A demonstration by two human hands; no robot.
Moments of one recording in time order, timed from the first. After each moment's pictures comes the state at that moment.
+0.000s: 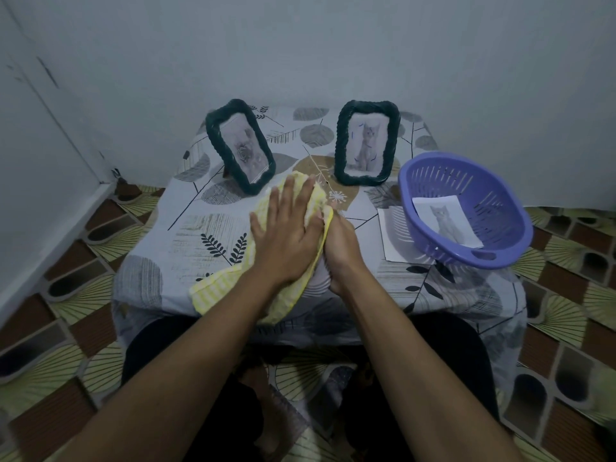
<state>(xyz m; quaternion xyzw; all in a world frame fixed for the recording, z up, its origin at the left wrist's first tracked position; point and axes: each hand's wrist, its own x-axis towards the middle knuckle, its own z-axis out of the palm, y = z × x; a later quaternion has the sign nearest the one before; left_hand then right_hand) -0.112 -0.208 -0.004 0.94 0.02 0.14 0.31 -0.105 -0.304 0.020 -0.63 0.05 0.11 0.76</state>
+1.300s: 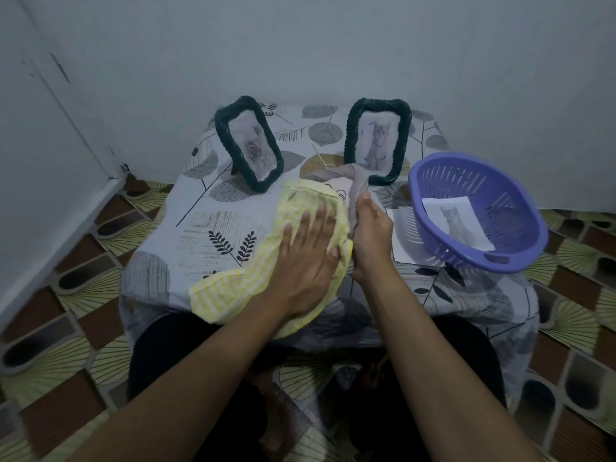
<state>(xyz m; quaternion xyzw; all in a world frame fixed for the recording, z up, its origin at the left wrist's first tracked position) -0.135 -0.215 -0.038 0.96 -0.09 0.10 0.24 -0.082 -0.321 0.010 -0.60 0.09 -0.03 0.79</state>
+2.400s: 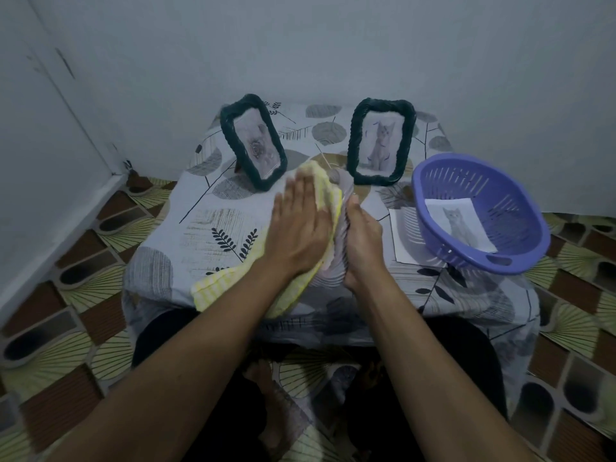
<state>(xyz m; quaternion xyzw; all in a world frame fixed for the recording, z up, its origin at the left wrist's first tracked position) -0.102 -0.205 -0.001 0.95 0.00 0.12 0.28 -0.098 -0.311 0.016 -0.58 0.07 0.06 0.81</state>
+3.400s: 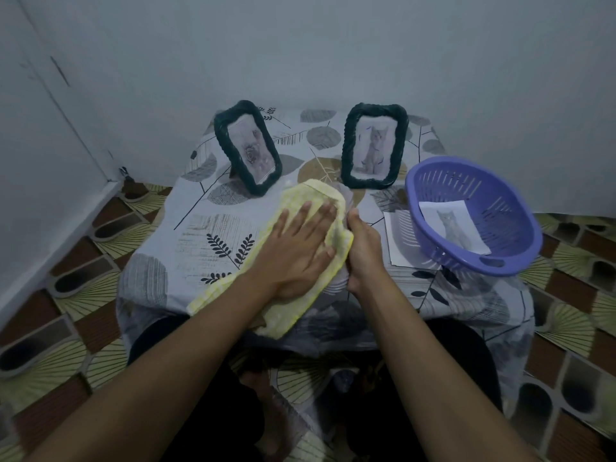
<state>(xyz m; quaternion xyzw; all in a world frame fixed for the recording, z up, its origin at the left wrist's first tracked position) -0.115 -0.189 -0.026 0.97 -0.17 0.10 0.12 -0.095 -0.322 0.013 -0.55 0.13 0.10 0.82</state>
